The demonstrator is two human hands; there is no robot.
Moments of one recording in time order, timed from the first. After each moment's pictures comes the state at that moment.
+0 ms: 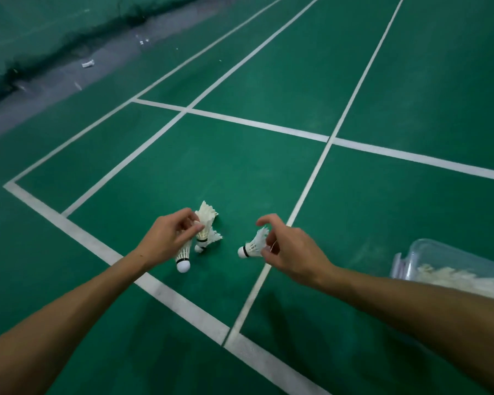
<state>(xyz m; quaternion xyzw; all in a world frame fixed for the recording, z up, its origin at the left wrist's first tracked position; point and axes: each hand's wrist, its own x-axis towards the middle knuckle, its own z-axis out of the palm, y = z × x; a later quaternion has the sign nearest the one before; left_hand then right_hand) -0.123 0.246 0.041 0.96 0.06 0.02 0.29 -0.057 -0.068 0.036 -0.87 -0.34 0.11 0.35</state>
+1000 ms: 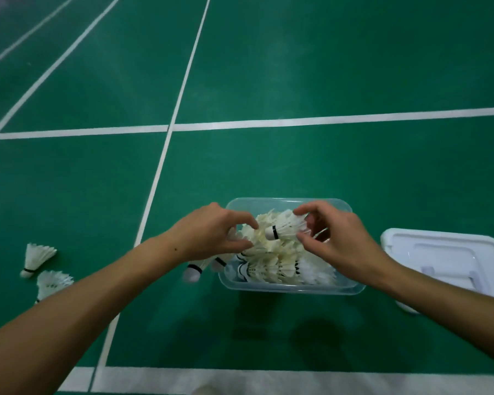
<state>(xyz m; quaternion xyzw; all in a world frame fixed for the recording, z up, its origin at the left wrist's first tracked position) -0.022 -0.162 0.066 0.90 -0.38 -0.13 0.17 -0.111 -0.440 0.050 -0.90 -0.07 -0.01 0.43</state>
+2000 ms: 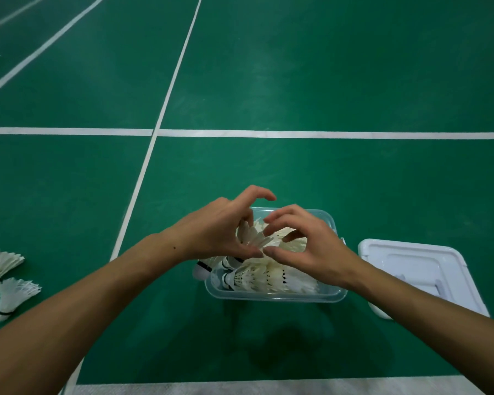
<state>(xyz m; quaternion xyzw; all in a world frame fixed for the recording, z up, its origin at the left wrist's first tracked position) -0.029 -0.194 0.102 0.85 -0.40 -0.15 0.30 -0.105 -0.424 0.071 -0.88 -0.15 0.02 0.45</state>
